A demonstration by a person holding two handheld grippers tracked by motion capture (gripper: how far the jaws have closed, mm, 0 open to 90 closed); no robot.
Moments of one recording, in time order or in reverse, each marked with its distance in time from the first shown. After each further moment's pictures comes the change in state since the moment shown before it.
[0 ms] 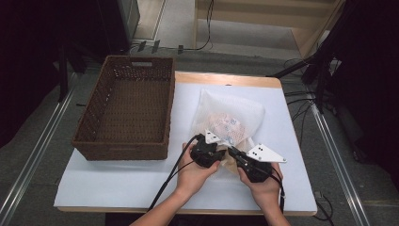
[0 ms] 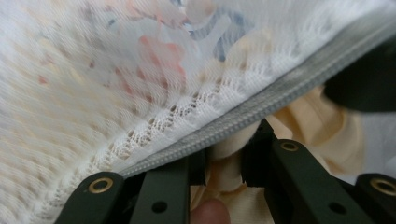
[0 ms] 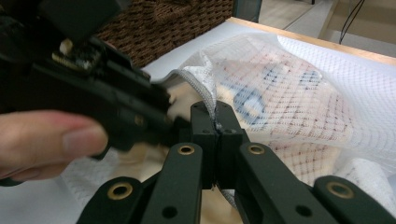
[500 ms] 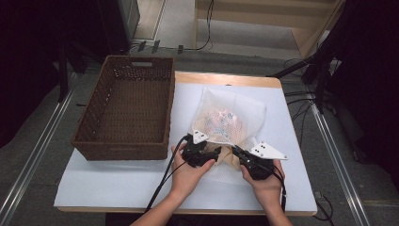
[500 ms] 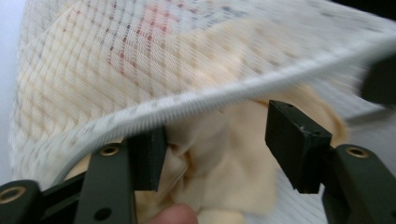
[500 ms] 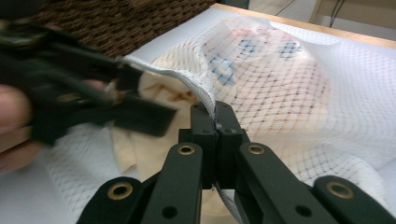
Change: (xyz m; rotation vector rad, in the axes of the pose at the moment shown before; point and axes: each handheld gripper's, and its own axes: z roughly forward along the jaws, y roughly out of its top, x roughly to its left) left arm 0.010 -0.017 -0.012 -0.021 0.011 -0.068; right arm -0.014 -0.006 0.004 0.035 -0.039 0.036
